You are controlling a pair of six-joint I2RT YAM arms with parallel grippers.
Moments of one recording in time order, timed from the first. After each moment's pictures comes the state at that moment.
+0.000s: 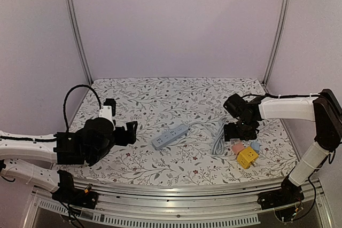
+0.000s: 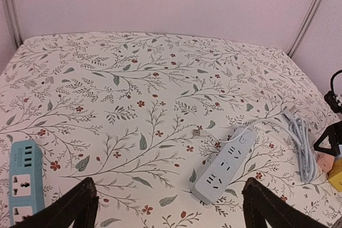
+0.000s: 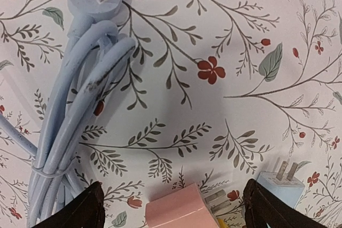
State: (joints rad) left arm -1.12 1.01 0.54 -0.04 -0.81 -0.59; right arm 0.63 1.63 0.99 -0.71 0.25 0.65
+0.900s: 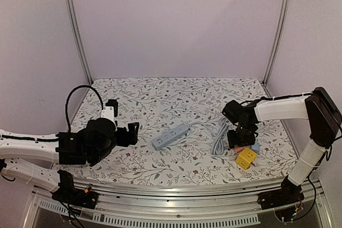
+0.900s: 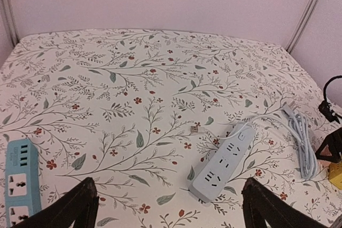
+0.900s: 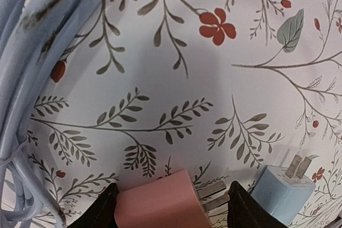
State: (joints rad) left arm -1.12 1.03 0.54 -0.03 -0.79 -0.59; right arm 0.63 1.69 0.96 -0.75 0.23 0.60
